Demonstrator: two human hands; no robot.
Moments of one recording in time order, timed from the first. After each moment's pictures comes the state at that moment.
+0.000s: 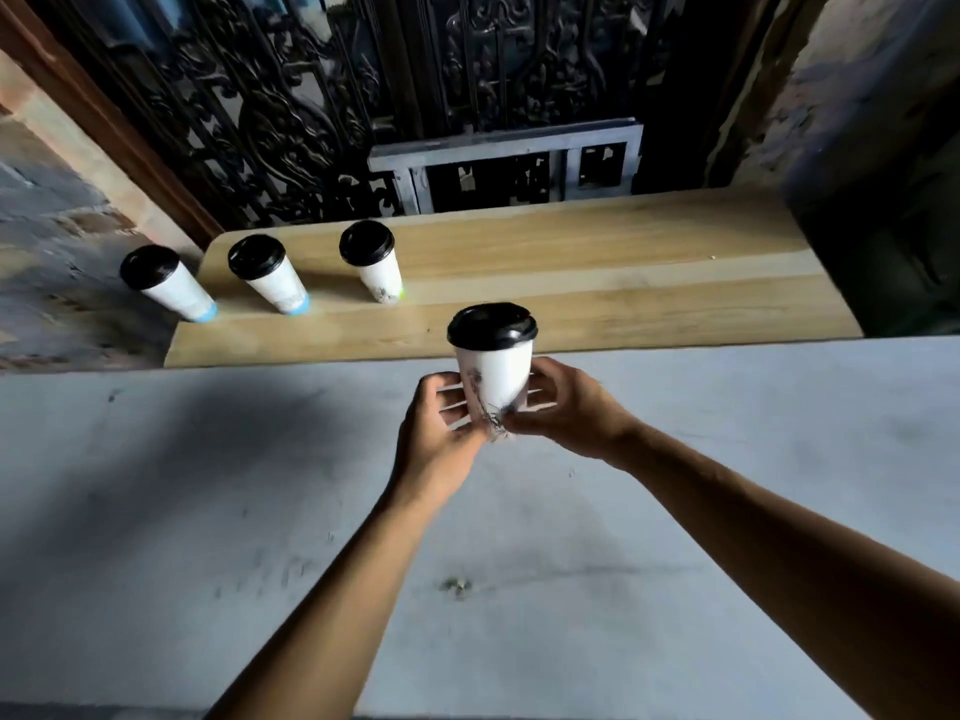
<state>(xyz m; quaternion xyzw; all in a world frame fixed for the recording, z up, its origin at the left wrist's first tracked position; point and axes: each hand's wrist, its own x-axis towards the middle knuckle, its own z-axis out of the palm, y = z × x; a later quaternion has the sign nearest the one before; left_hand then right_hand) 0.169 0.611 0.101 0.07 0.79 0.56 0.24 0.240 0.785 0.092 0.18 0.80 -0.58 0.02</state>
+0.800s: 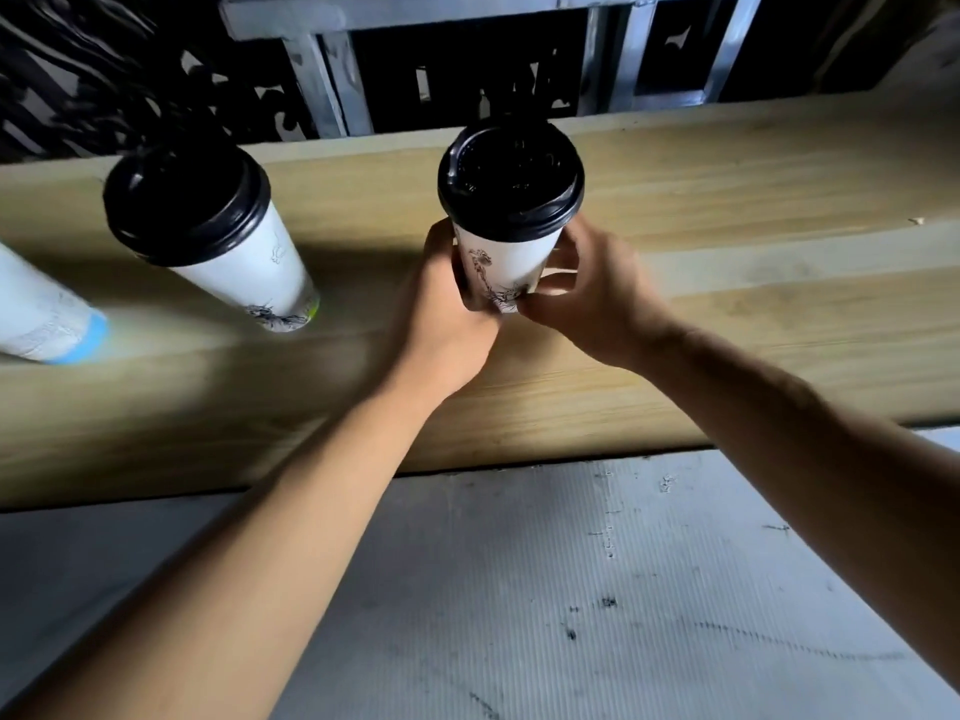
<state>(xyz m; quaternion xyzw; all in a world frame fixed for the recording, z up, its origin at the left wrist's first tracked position) -0.090 0.777 -0.077 0.24 0.77 0.55 0.20 -0.002 0.915 -0.066 0.20 0.85 -0.47 -0.14</state>
